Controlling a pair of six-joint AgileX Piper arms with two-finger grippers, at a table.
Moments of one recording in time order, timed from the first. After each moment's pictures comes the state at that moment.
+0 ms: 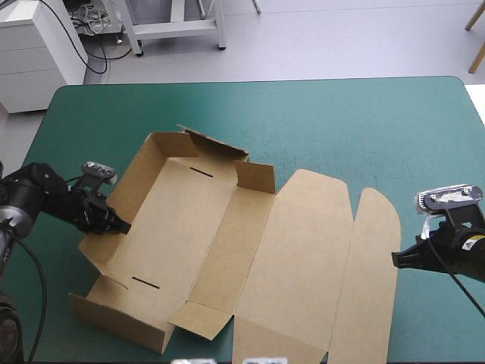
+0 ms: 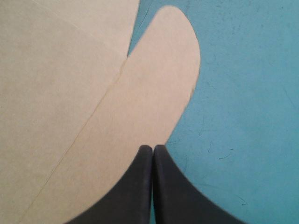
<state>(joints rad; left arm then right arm) 0.14 1.44 -1.04 -0.36 1.09 0.75 -0.13 0.80 -0.92 0.18 1.14 -0.37</state>
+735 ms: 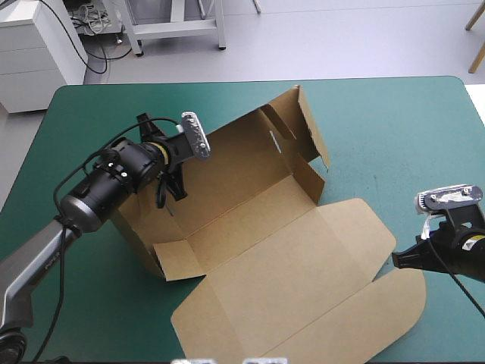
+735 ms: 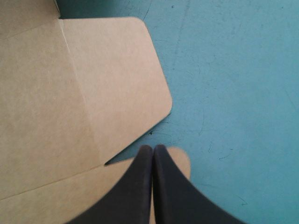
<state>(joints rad) -0.56 1.47 -1.31 0.41 0.77 0.53 -0.13 0.80 -0.92 0.18 1.14 -0.37</state>
